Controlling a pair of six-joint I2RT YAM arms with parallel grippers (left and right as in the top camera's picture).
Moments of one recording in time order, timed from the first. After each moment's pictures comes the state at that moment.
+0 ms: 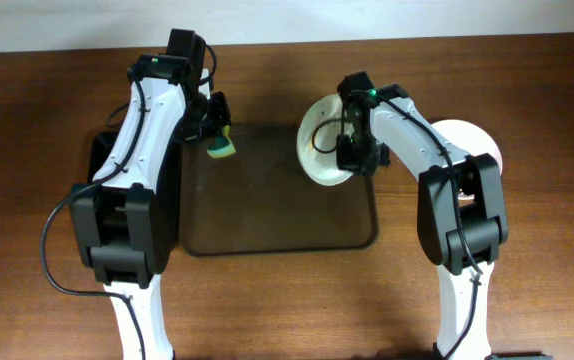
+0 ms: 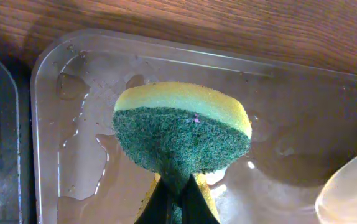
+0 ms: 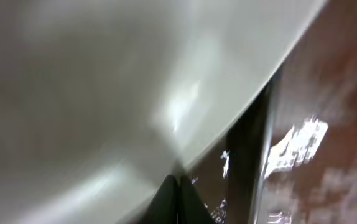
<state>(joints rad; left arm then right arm) -0.15 2.20 2.01 -1.17 0.16 -0.36 0.28 2.25 1.75 -1.10 -0.06 0.34</state>
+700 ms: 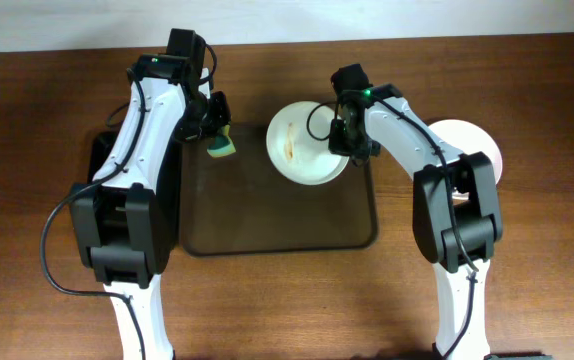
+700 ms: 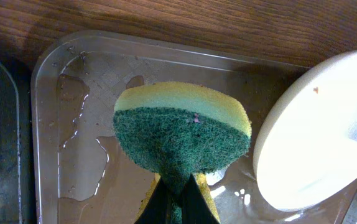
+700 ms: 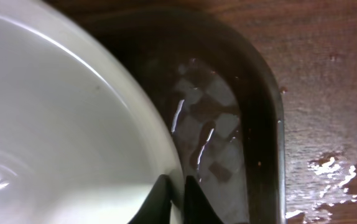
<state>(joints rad) -0.15 2.20 2.01 -1.16 0.16 -0.36 0.29 2.27 1.79 -0.89 0.02 0.45</state>
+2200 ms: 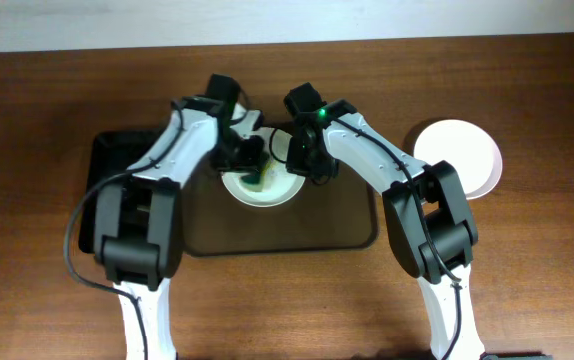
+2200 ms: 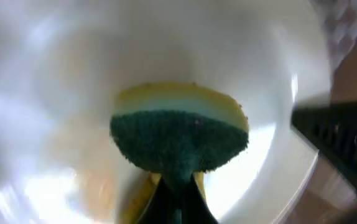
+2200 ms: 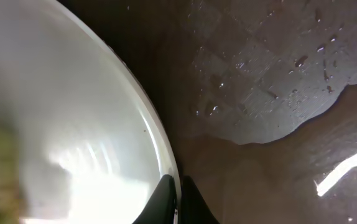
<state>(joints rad) -0.24 2.20 1.69 -0.91 0.37 -0.07 0.47 2.28 1.78 -0.90 -0.11 0.65</state>
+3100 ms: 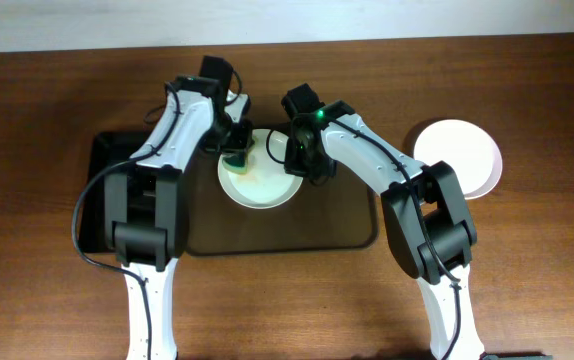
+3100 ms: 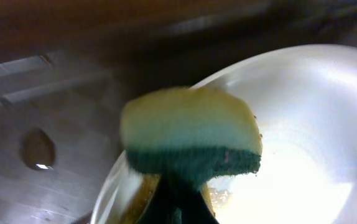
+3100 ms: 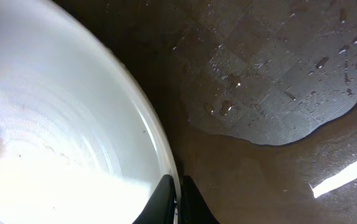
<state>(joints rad) -0.22 2.35 1.93 -1.02 0.19 -0.03 0.48 2.28 1.78 -0.89 -0.11 0.63</state>
